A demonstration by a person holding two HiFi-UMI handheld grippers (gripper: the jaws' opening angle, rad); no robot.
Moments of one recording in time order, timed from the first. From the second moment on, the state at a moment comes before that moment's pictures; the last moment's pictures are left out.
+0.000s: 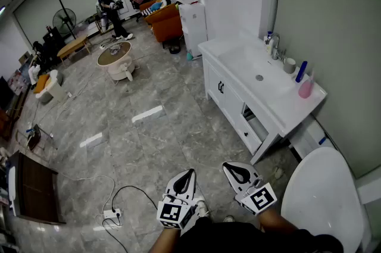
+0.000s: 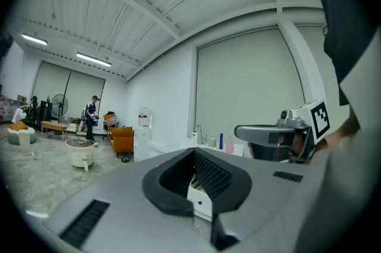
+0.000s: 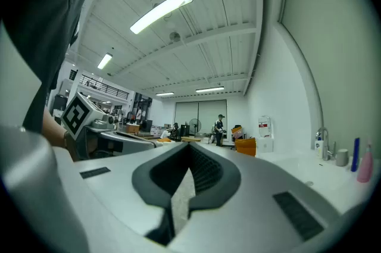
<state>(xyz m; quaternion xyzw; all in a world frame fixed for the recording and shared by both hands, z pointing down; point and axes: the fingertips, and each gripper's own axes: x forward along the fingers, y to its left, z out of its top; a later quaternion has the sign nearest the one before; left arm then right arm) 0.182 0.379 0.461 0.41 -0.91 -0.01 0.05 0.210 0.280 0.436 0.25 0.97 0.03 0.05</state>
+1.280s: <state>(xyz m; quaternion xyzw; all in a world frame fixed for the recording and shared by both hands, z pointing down) 0.100 0.379 0.471 0.45 -0.89 -0.03 0.06 0.137 0.296 0.427 0.21 0.98 0.03 0.06</state>
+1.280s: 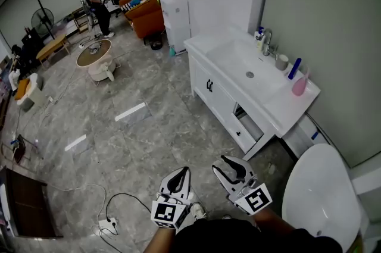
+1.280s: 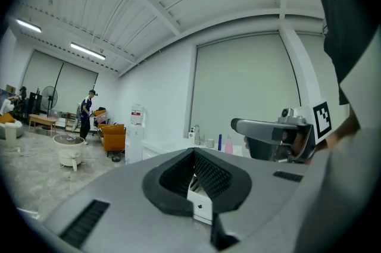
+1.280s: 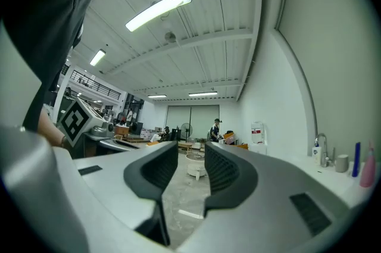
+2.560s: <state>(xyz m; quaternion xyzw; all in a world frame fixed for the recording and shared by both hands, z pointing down) -0.052 0.286 0.464 0.49 -0.87 0.00 0.04 -0.008 0.192 0.426 0.15 0.98 0.01 0.10</state>
